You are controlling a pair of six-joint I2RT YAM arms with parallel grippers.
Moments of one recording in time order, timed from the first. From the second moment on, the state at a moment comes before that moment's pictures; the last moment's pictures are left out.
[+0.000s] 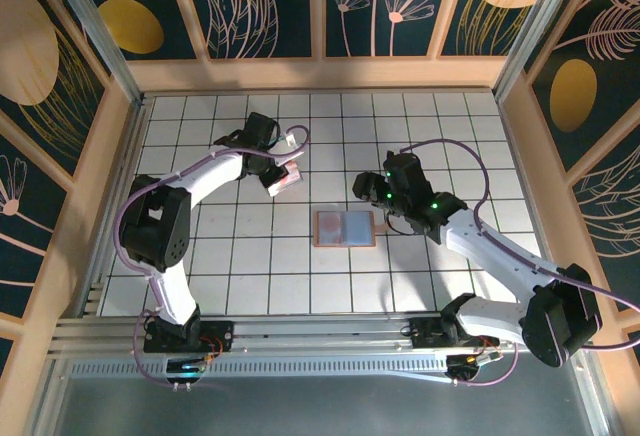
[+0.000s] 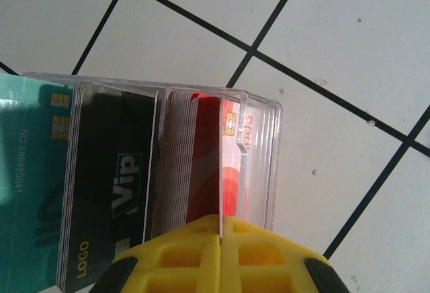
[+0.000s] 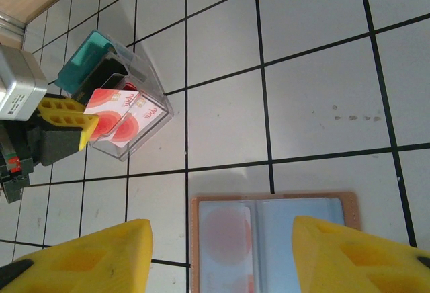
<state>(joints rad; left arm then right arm) -0.41 1.86 1.33 -0.51 0.12 0.57 0.62 1.18 0.82 -0.33 0.03 0.78</state>
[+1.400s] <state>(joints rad) -0.39 1.86 1.43 -0.55 -0.08 0.40 0.84 1.42 0.96 -0.48 0.19 0.76</state>
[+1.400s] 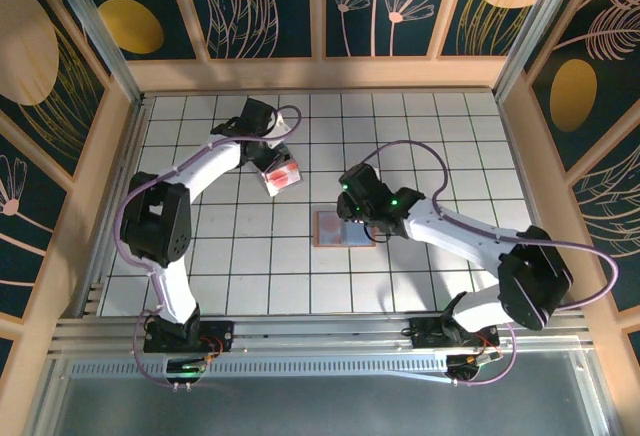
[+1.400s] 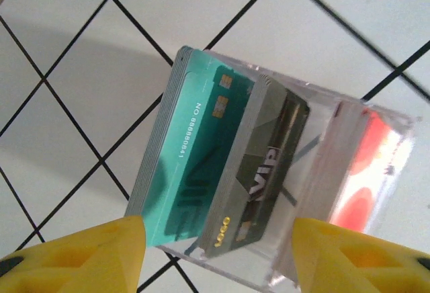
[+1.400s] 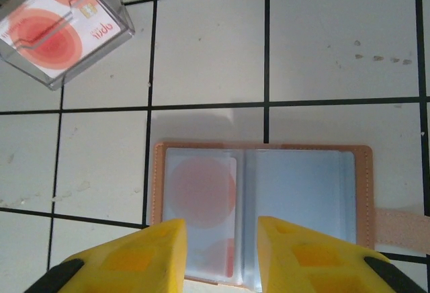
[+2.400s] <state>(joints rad) -0.39 1.11 0.78 -0.14 -0.41 -0.40 1.01 1.85 1.20 -0.64 0.26 0.78</state>
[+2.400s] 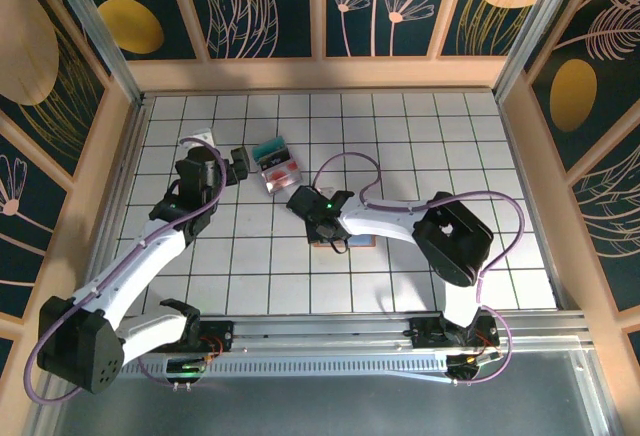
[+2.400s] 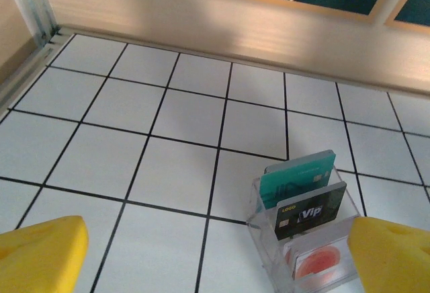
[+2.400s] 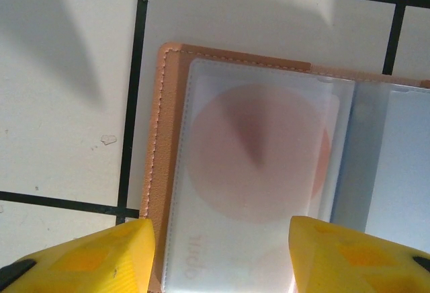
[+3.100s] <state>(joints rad) -0.39 1.11 0.76 -0.10 -0.39 -0.48 0.97 1.81 1.09 -0.50 0.13 0.78</state>
